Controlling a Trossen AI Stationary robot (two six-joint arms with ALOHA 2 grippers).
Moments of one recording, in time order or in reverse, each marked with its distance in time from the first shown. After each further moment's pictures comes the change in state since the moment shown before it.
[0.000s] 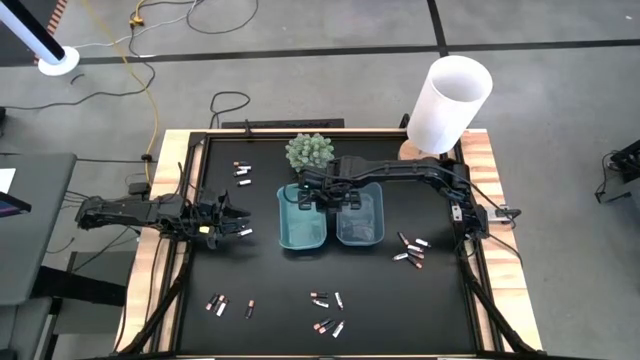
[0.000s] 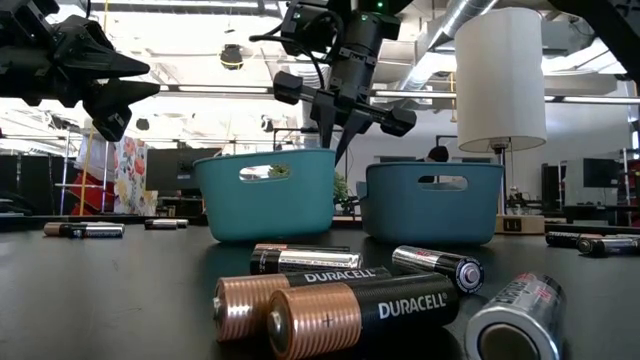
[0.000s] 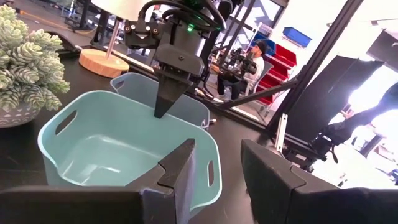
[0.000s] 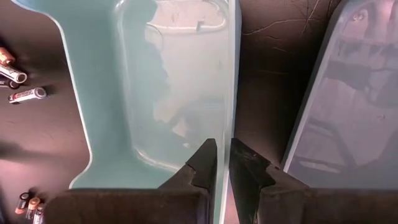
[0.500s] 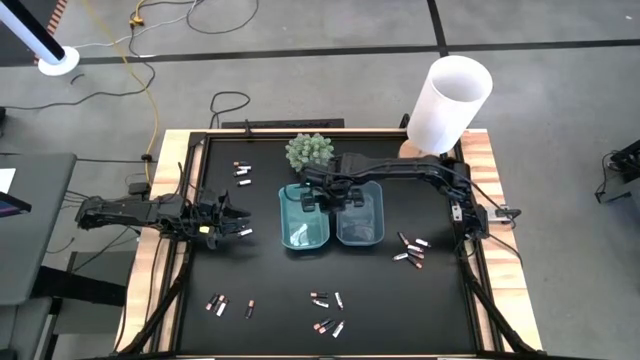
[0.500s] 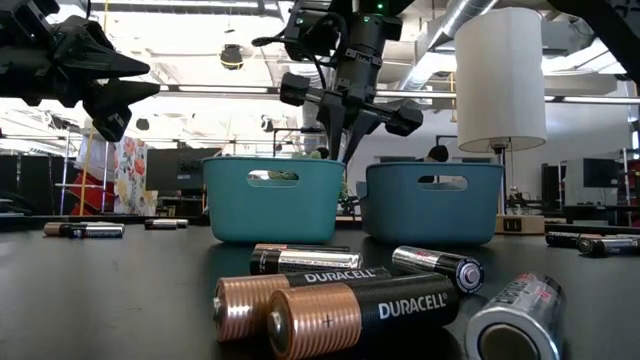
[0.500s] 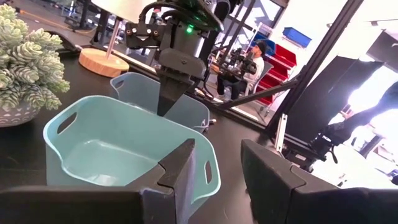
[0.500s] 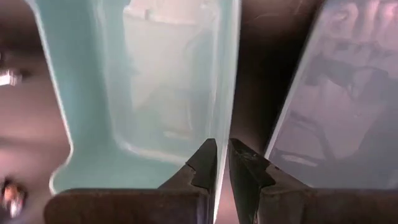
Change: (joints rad) left arm 0.000 0.000 0.000 0.000 0.000 -0.004; right arm -0.013 -0.003 0.000 -0.051 -0.057 -0.099
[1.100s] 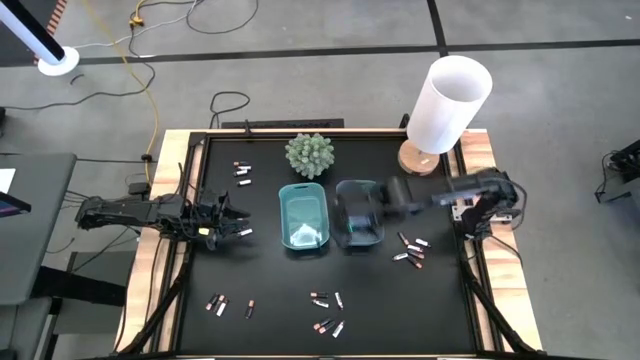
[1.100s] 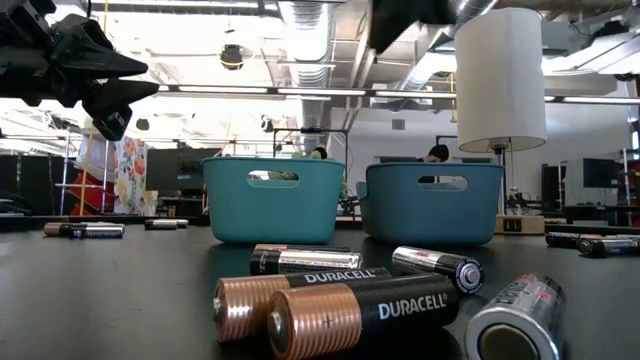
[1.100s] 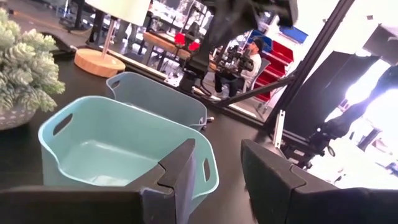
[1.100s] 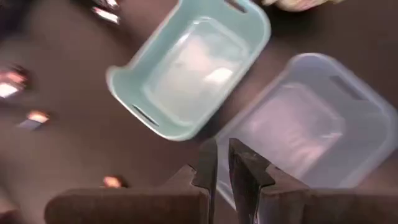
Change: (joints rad) left arm 0.000 0.000 0.000 -0.002 0.017 0.038; right arm 0.313 -0.296 0.044 -0.208 0.495 -0.348
